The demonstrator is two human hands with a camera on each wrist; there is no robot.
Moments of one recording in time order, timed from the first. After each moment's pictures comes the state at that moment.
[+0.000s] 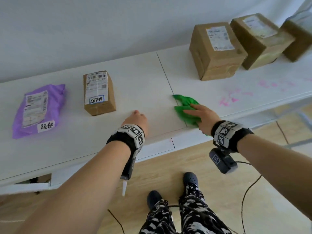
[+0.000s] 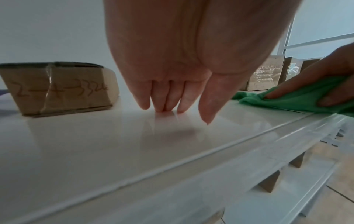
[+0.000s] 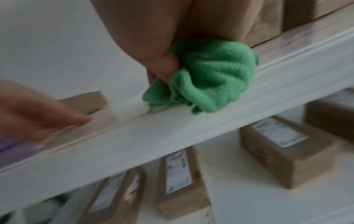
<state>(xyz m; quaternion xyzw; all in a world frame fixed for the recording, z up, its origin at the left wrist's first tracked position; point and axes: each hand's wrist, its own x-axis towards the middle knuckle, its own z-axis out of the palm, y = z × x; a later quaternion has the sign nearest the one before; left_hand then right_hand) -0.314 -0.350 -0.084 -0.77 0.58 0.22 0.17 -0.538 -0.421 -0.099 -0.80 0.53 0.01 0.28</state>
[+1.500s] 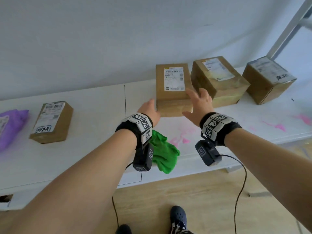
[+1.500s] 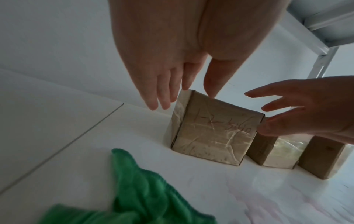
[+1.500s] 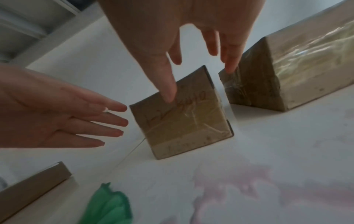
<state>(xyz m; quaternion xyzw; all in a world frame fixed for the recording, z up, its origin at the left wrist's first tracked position) -0.494 -0.525 -0.017 -0.82 0.50 0.26 -0.14 -0.650 -0.589 -0.024 -0.80 0.56 -0.07 0.20</state>
